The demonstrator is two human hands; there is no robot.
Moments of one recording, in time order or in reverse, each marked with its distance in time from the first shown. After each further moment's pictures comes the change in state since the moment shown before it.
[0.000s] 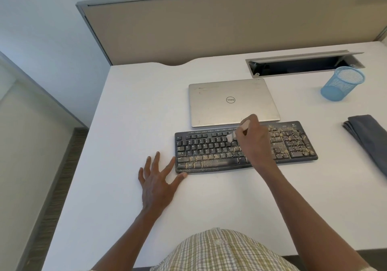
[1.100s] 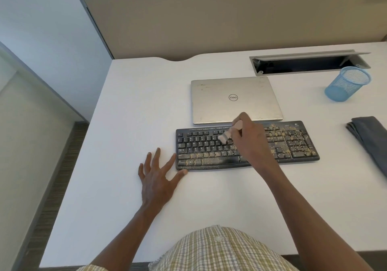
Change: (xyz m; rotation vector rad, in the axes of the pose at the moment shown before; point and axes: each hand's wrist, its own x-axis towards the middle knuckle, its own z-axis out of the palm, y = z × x) left_hand 0.001 -0.002 0.003 0.009 0.028 0.017; right_hand -0.005 -0.017 -0.004 0.041 -0.168 -0.124
